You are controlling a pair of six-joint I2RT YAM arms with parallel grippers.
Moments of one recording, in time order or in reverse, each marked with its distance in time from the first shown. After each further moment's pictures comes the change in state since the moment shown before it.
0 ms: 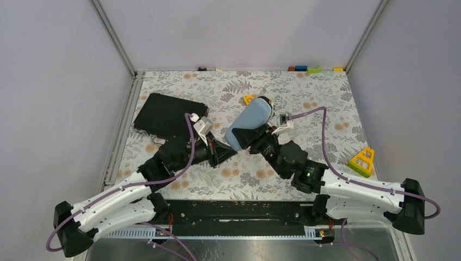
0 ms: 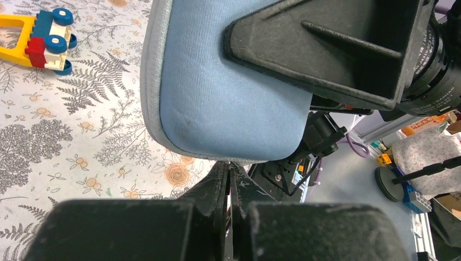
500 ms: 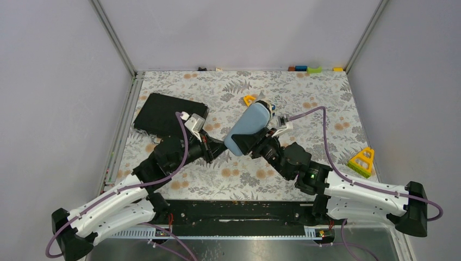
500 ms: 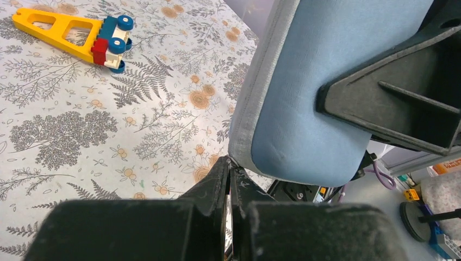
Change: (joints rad) left arm 0.043 -0.052 0.002 -0.078 -0.118 -0.016; right arm 0.000 -0.050 -0.027 -0.029 -0.105 -0.044
